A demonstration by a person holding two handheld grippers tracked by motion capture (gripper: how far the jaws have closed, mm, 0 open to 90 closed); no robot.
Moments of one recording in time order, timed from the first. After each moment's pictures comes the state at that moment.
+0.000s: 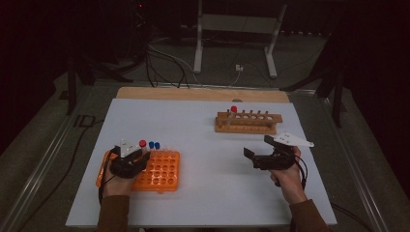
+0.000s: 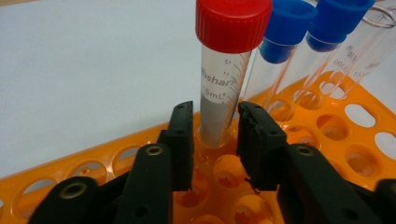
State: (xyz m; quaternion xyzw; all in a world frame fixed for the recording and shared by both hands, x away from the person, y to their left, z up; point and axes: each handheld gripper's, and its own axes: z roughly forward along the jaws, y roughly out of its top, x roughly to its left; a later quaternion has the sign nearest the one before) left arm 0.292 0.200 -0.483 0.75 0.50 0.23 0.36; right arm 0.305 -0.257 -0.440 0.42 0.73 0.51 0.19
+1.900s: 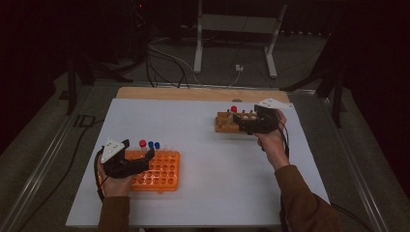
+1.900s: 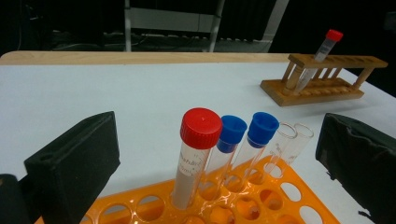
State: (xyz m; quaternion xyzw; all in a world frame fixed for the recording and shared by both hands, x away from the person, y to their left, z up) left arm 0.277 0.208 -0.461 0.66 0.50 0.25 0.51; right arm 0.404 -0.223 -0.415 0.43 0.72 0.48 0.23
